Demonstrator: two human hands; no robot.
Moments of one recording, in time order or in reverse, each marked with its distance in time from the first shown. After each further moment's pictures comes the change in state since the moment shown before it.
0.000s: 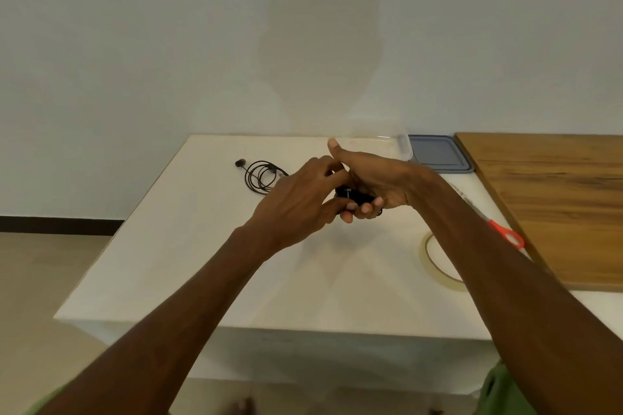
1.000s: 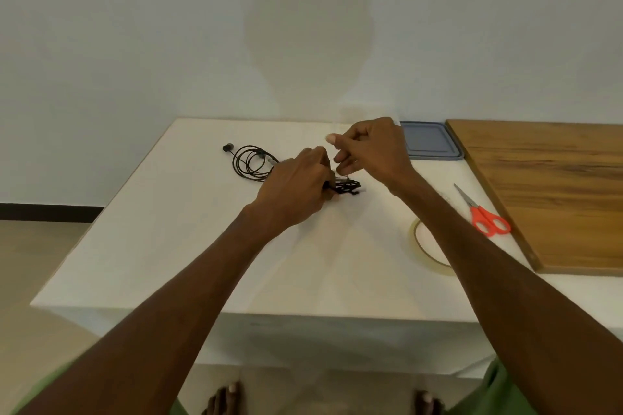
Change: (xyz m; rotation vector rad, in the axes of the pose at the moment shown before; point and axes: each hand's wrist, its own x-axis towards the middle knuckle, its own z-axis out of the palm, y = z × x) left_hand 0.016 -0.004 0.021 0.149 -0.119 -0.133; right_hand 0.005 0.022 0.001 -0.159 0.892 -0.603
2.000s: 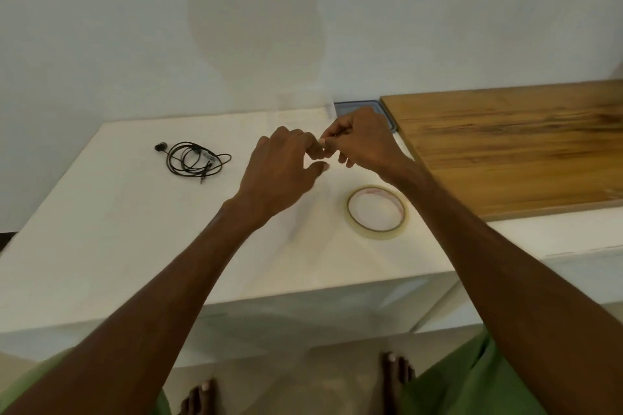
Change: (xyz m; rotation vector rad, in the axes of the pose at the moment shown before) left_hand 0.023 0.070 0.008 -0.208 0.165 -0.047; right_hand -0.038 0.015 -0.075 -0.267 0.021 0.061
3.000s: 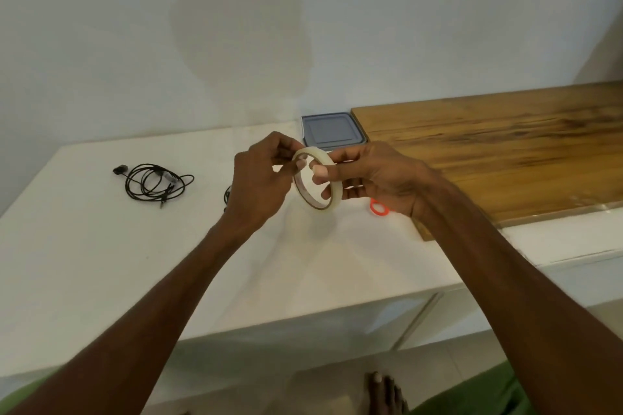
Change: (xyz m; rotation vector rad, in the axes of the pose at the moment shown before) left_hand 0.017 0.033 0.013 -0.539 0.121 -0.225; right_hand -0.029 0.035 -0.055 0.609 -0.375 0.277
